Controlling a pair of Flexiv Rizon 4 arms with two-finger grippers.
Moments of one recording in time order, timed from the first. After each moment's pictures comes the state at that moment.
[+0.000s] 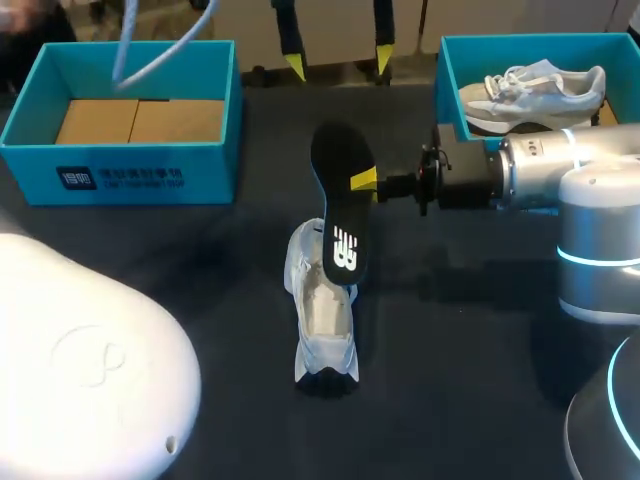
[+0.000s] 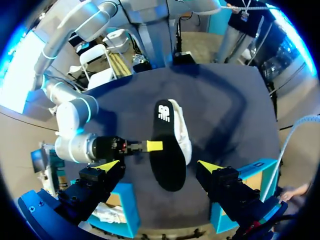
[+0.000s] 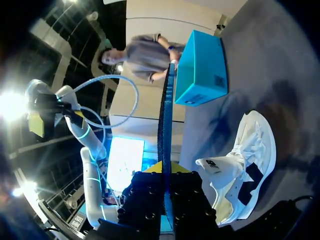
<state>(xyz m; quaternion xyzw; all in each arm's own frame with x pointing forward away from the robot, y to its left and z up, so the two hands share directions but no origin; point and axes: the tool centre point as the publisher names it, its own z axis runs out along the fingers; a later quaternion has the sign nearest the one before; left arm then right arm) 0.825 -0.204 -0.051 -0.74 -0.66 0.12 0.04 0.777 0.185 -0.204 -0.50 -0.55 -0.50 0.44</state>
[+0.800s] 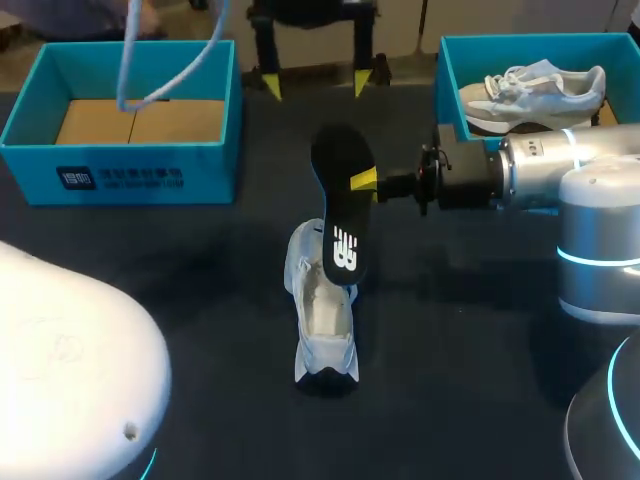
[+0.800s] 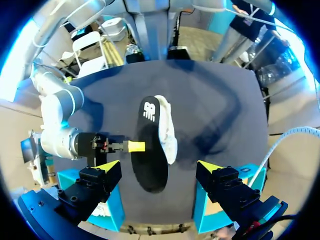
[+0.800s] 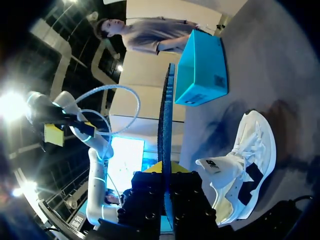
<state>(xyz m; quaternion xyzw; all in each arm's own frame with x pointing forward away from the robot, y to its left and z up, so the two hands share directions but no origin) 0.808 -0.171 -0.067 -0.71 -0.70 0.08 0.02 0.777 0.185 -0.204 -0.50 -0.55 -0.50 0.44</state>
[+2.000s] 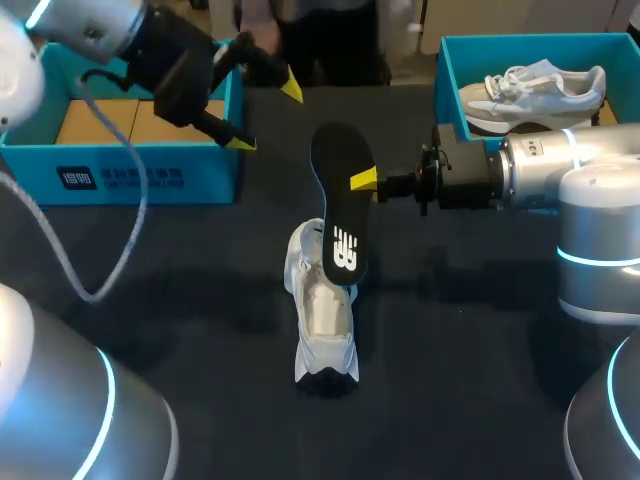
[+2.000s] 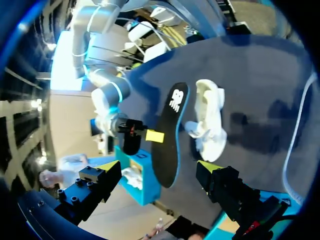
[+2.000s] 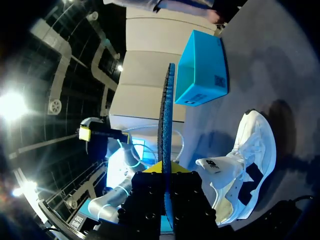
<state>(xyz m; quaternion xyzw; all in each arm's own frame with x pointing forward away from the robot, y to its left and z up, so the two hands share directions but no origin) 0.806 -0.121 -0.102 -0.61 -0.68 0.29 -0.30 0.777 0.185 -0.204 -0.50 -0.55 -0.50 0.44</state>
